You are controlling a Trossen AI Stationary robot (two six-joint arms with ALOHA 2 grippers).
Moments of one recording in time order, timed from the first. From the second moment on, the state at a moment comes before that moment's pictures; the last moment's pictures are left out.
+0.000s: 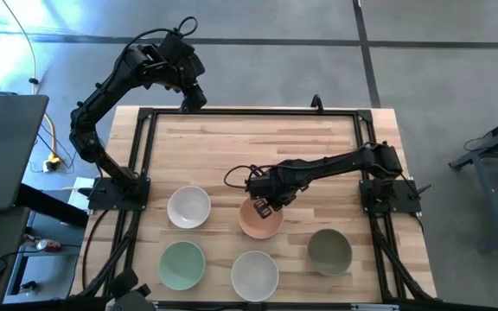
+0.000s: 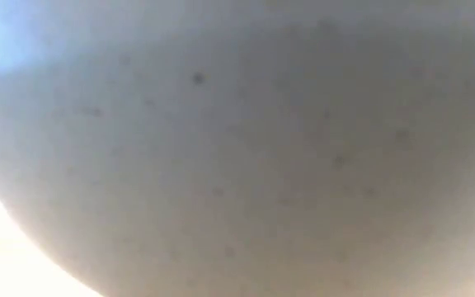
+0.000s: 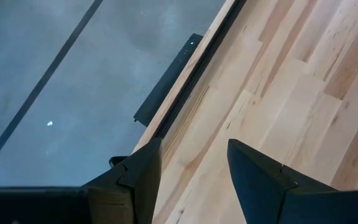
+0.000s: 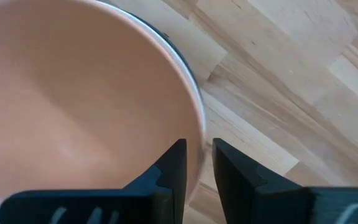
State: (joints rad) left arm 0.82 1.59 1.96 -1.33 -0.07 0.24; right arm 0.14 1.94 1.68 -1.24 -0.03 1.08
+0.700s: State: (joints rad) left arm 0.65 1.54 1.93 -1.57 0.07 0.10; right arm 0.17 1.89 2.01 -1.49 0.24 0.92
